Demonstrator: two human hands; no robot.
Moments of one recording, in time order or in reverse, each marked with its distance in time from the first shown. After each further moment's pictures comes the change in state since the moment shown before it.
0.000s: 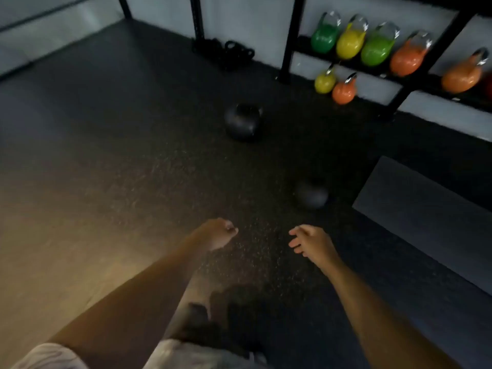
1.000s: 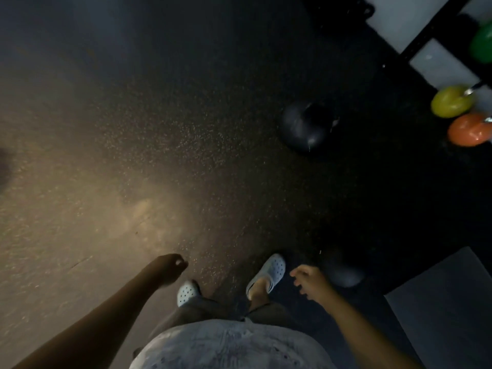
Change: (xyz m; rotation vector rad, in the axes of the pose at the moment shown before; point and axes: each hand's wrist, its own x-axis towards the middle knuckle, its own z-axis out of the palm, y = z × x) left_hand 0.240 -0.082 -0.155 -0.303 -0.027 -0.648; right_hand 0.394 -0.172 -0.026 -0.445 -0.472 0.209
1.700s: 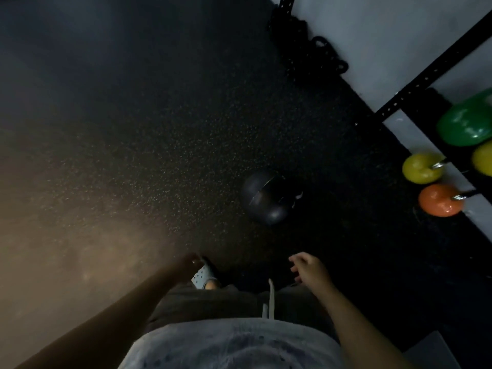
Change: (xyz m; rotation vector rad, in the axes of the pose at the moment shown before) left_hand 0.140 0.387 -0.205 -0.257 -0.070 0.070; right_hand 0.191 -0.215 -0.342 0.102 0.218 -0.046
